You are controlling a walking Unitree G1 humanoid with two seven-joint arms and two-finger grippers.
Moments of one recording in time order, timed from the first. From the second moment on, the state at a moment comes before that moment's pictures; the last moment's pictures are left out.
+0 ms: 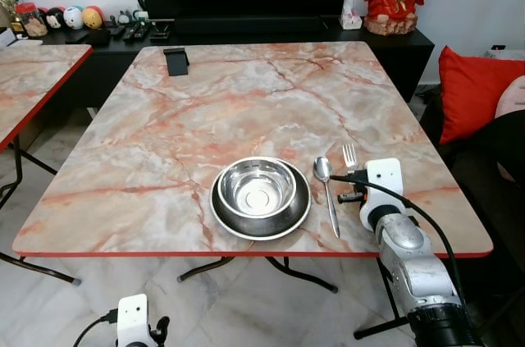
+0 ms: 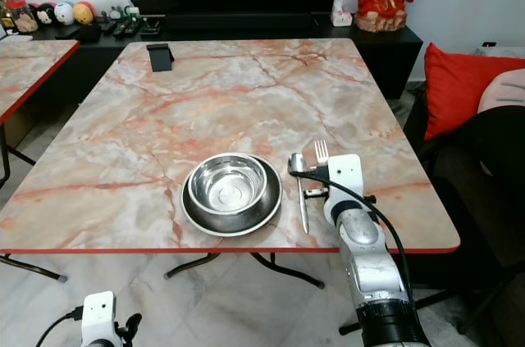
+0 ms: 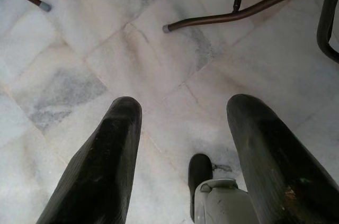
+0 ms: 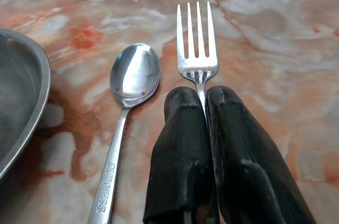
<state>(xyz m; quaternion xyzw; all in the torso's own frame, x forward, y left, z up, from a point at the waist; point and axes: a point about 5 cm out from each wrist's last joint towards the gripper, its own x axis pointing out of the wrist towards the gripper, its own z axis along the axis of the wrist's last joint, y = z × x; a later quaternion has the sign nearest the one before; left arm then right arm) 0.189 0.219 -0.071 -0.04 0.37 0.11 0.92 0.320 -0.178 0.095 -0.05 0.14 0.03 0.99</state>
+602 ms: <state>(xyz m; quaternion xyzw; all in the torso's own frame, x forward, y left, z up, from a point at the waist) 0.187 0.223 -0.071 -0.04 0.37 0.12 0.92 0.336 -0.184 0.078 -0.02 0.18 0.01 0.98</state>
